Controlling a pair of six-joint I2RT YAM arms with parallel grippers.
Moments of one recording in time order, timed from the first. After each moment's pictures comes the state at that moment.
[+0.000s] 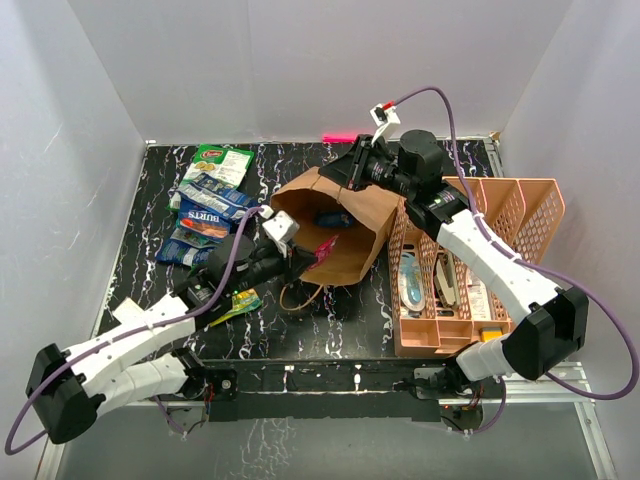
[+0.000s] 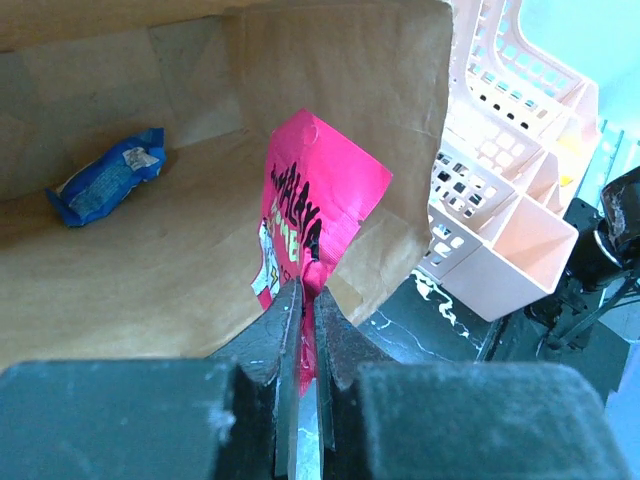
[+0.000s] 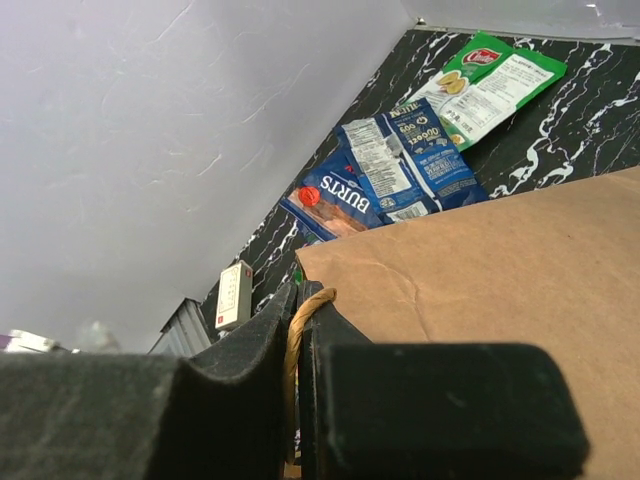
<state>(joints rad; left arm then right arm) -0.83 0.98 0.64 0.15 0.18 -0.16 0.49 1.40 1.33 -0.02 -0.45 0.61</state>
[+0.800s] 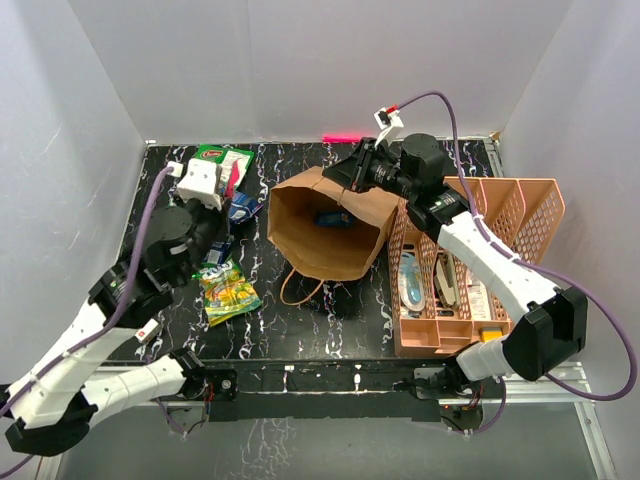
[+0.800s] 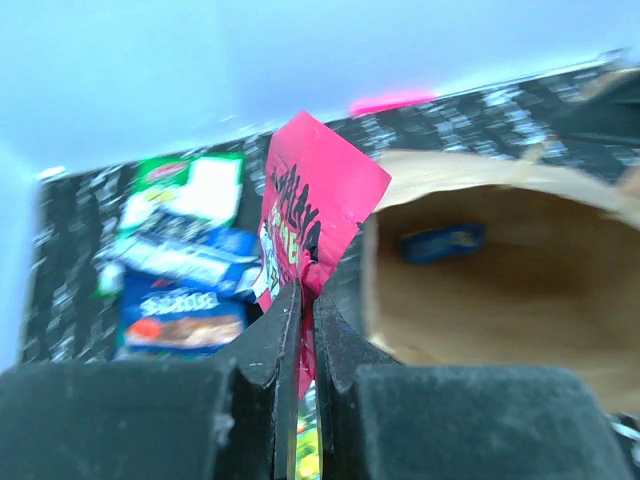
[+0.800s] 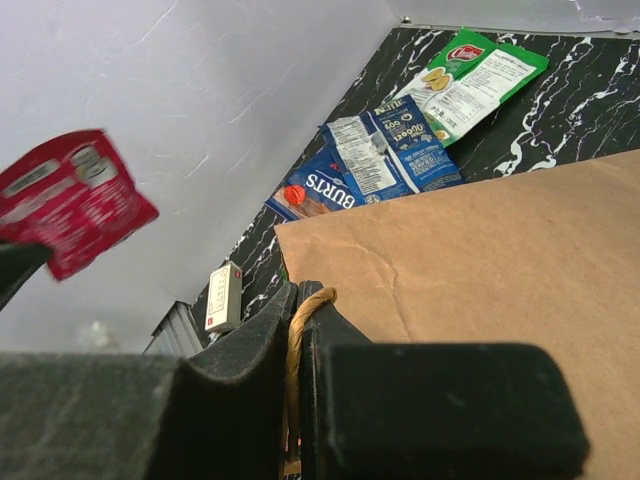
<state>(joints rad) -0.83 0.85 1.24 -0.54 -0.51 -0.04 0.47 1.39 1.29 0.02 -0.45 0.61</state>
